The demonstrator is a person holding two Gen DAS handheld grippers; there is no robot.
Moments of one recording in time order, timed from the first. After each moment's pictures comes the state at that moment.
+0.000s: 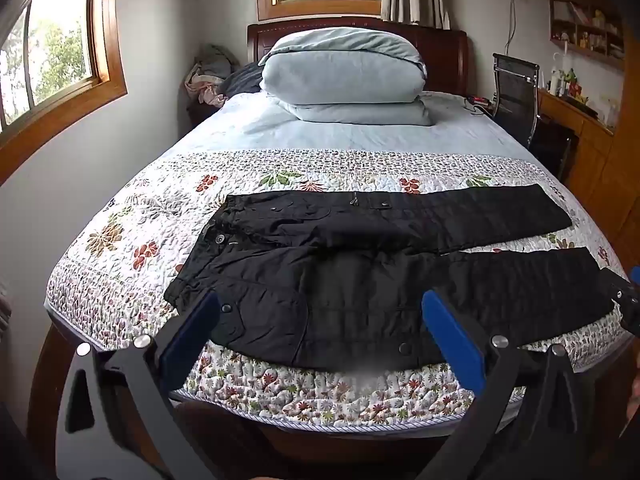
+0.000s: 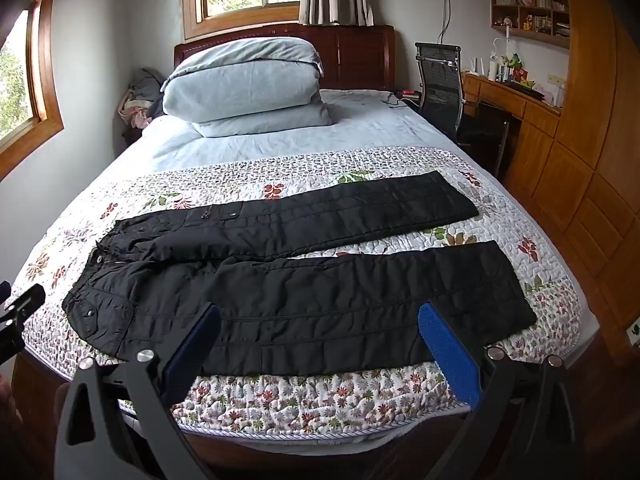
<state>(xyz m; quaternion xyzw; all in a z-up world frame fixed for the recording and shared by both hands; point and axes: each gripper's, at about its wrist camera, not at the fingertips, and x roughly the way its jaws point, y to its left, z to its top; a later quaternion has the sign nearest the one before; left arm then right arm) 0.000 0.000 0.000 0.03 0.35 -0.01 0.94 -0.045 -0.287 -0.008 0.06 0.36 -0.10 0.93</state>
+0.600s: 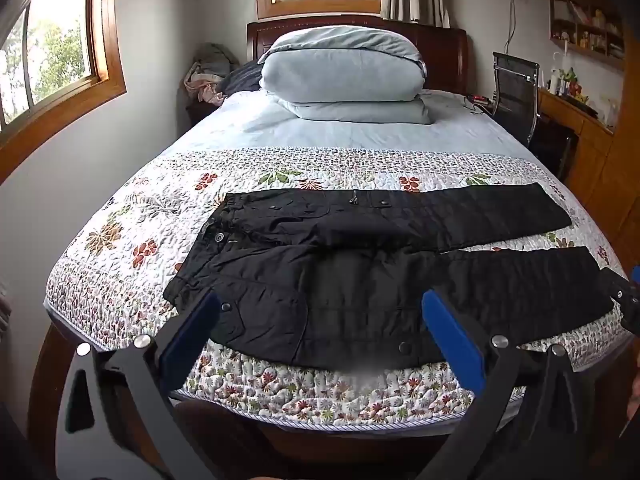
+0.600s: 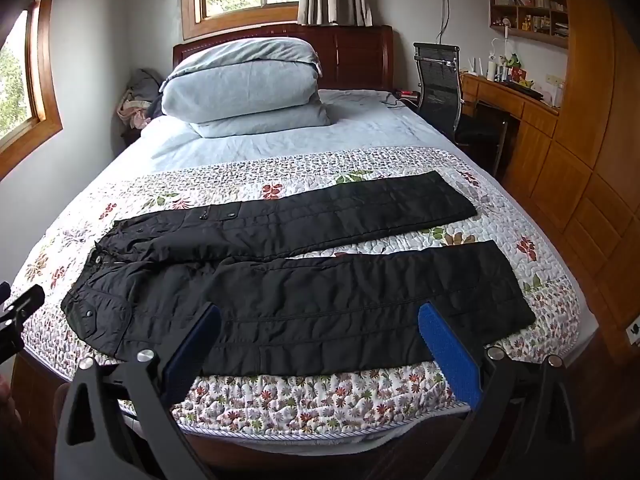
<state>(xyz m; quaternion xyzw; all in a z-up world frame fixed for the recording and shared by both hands) -0.002 -0.001 0.001 0.03 0.35 -0.01 0.94 -0.045 -0.287 -0.008 0.06 0.35 -0.10 0.93</state>
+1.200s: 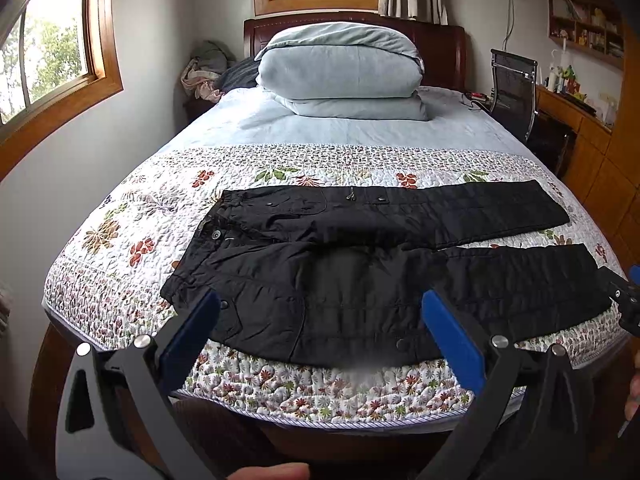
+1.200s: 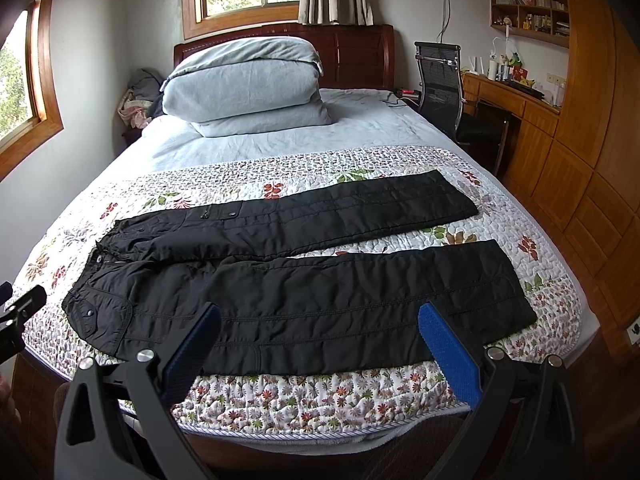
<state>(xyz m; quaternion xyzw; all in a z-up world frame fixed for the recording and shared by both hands) 0.000 0.001 -0.004 0.03 0.36 -0.02 0.93 -0.046 -0.286 -0.009 0.06 0.35 -0.10 0.93</state>
